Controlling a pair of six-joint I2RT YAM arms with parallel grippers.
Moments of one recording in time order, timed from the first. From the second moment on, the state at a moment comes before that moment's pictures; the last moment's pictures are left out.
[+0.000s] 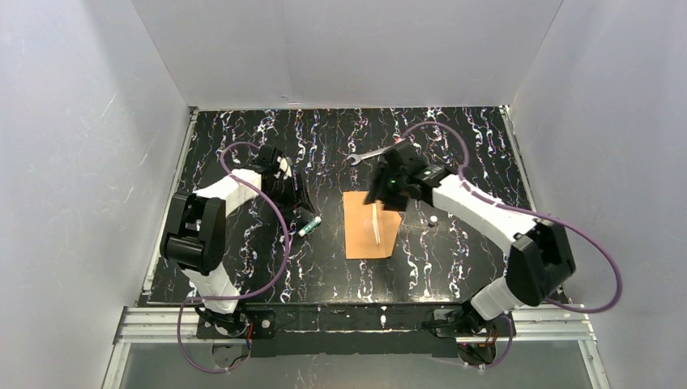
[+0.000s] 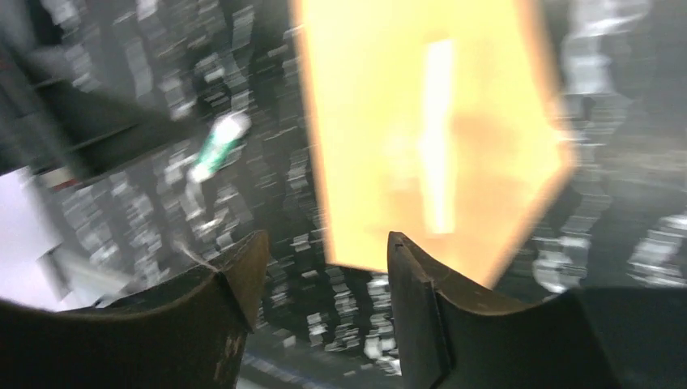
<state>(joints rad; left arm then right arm) -0.26 1.72 1.04 -0.54 0.40 -0.50 0.72 1.54 1.21 -0.59 -0.11 0.87</state>
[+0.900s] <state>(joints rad) -0.47 1.70 1.20 -0.45 0.49 -0.62 0.45 1.57 0.95 -0.62 -0.02 0.66</state>
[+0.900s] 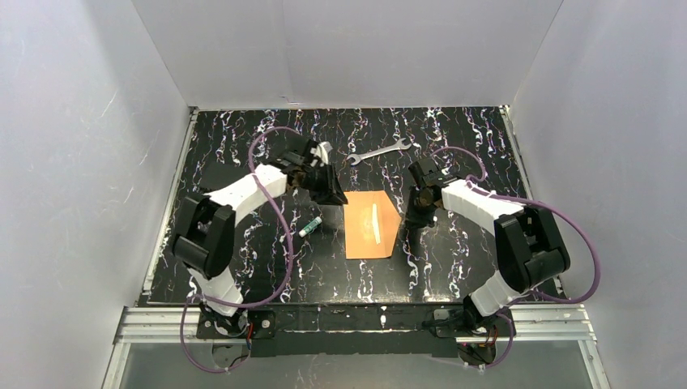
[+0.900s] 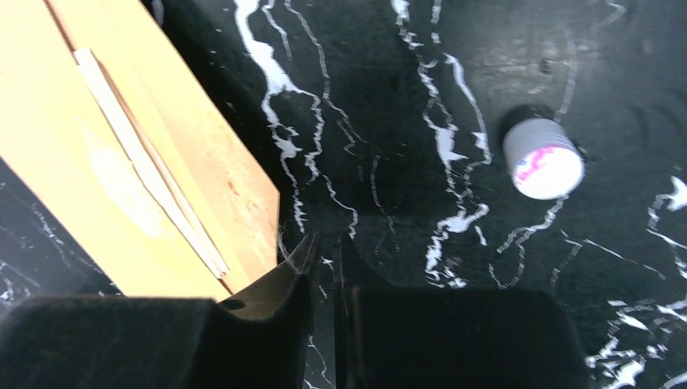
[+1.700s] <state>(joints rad) -0.69 2.03 1.41 -0.74 0.26 -0.66 0.45 1.51 0.80 -0.21 -0.32 0.66</state>
